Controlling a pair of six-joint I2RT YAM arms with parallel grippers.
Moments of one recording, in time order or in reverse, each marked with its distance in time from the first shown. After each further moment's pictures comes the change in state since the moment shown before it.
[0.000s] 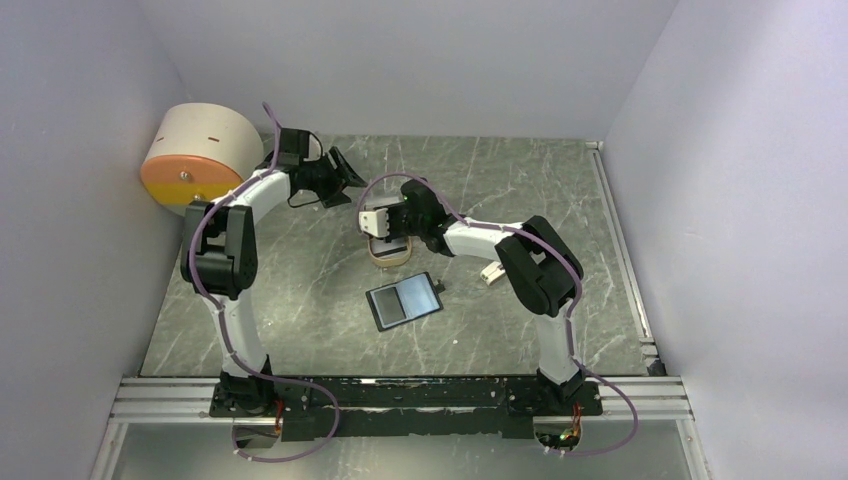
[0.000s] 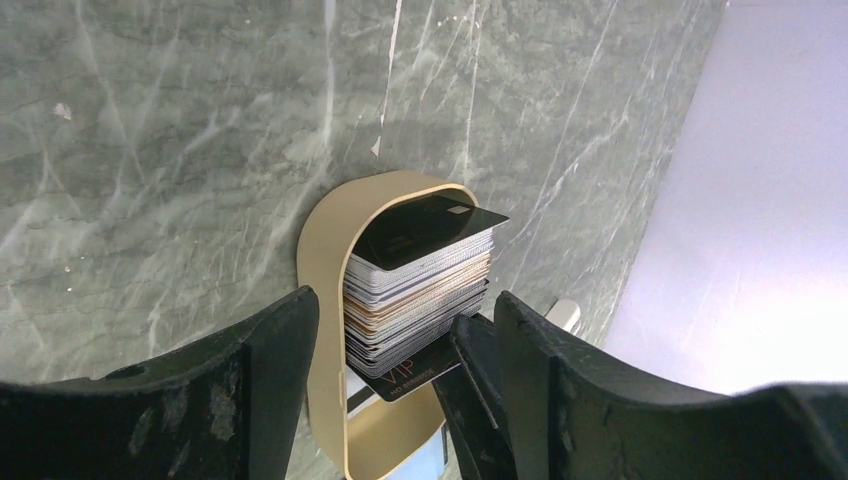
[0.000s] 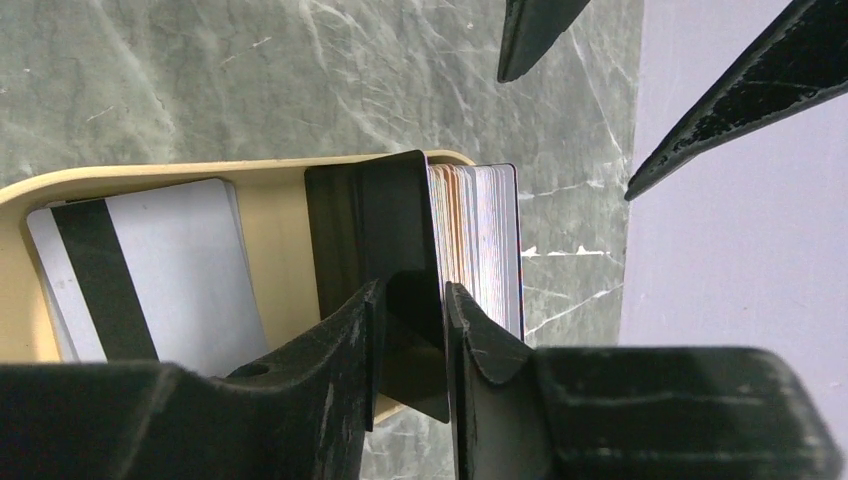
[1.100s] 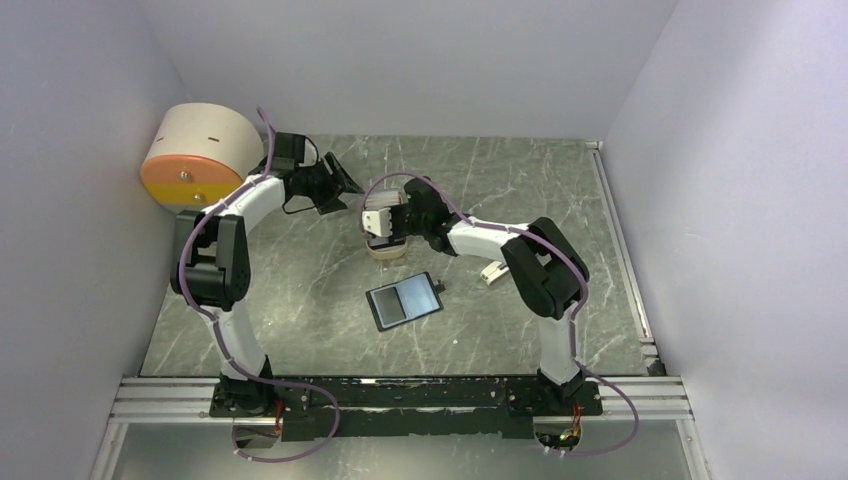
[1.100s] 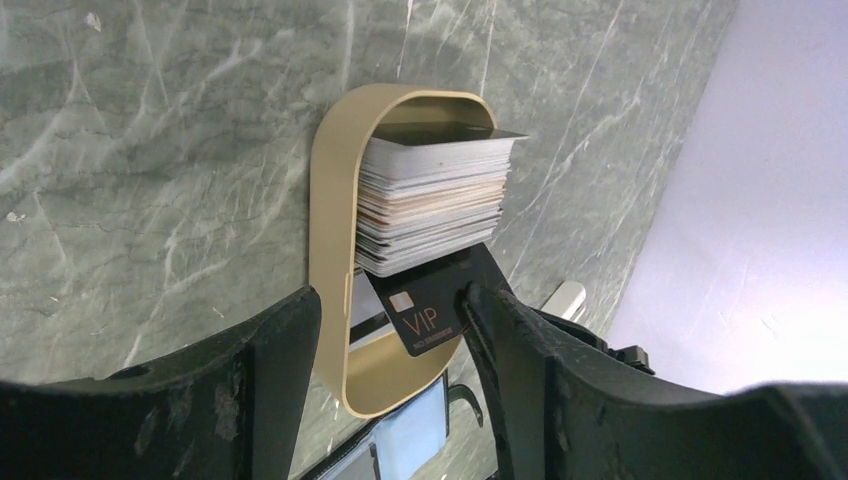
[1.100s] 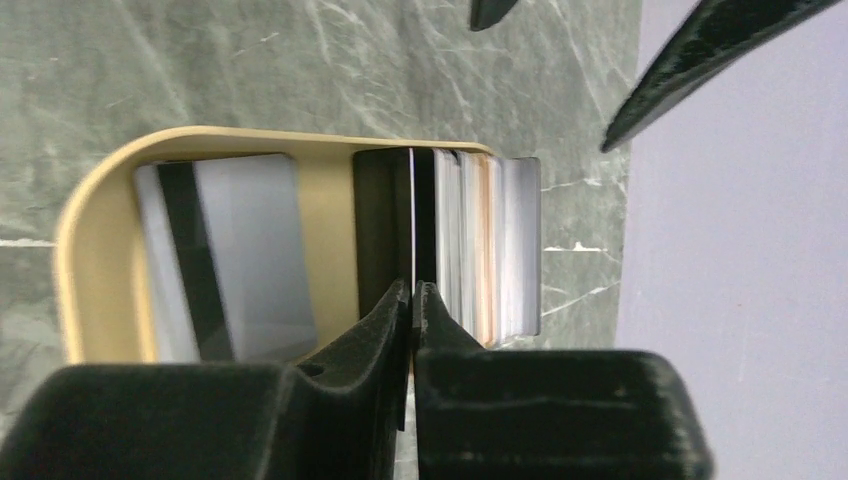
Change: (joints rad) left arm 0.005 -0.097 -0.082 -0.041 -0.032 0.000; right arm -0.009 -0.035 -0.019 -0.013 -0.010 -0.007
